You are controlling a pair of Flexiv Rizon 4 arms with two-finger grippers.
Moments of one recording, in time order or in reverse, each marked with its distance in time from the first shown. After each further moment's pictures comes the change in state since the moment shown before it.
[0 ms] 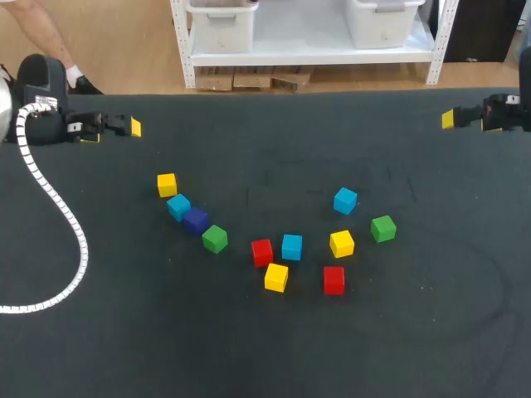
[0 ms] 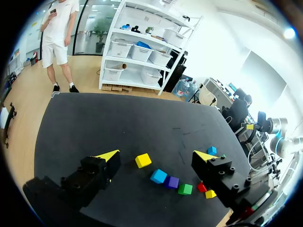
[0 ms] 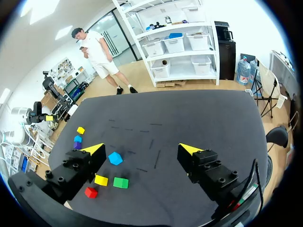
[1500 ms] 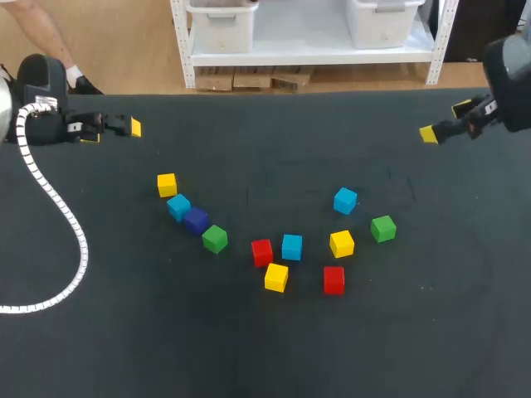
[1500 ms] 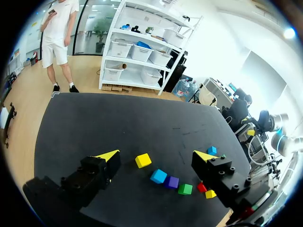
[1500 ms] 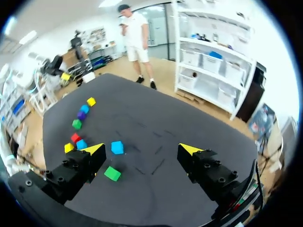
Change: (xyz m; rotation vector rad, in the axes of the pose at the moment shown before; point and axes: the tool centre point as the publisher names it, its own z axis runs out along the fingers) left arm 0.000 0.000 0.000 0.000 0.000 0.000; right arm 0.003 0.039 0.010 -0.093 0.068 -0.503
